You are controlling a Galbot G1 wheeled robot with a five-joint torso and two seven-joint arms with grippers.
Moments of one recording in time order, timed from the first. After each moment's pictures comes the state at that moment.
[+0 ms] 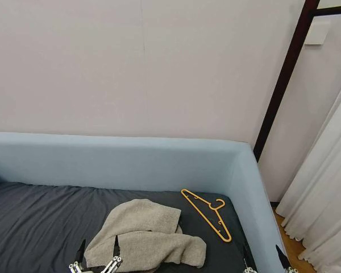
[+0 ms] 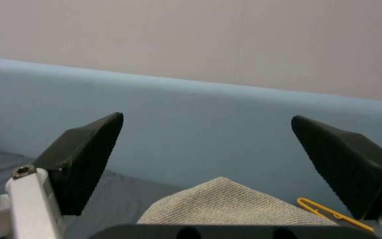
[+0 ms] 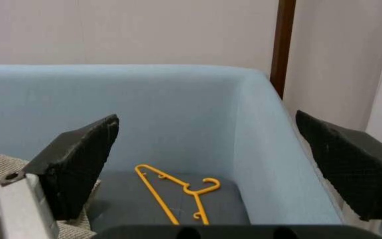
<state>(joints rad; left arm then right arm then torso) 1.85 -1.48 -0.46 -2.02 -0.05 -0.56 -0.22 -1.88 1.46 0.62 2.02 0.15 0.49 -0.05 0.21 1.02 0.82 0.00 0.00</state>
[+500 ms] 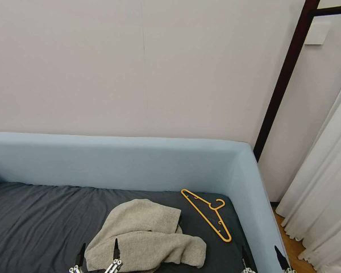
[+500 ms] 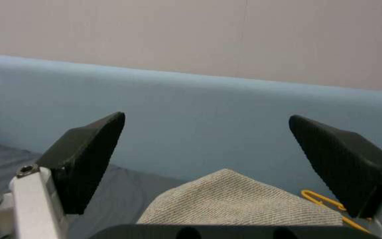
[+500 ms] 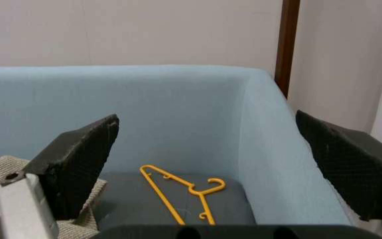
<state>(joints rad) 1.86 -1.48 -0.46 -2.00 -0.04 -0.56 -0.24 -1.89 1.46 0.60 2.03 0.15 0.49 -0.05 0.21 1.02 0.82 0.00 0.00</state>
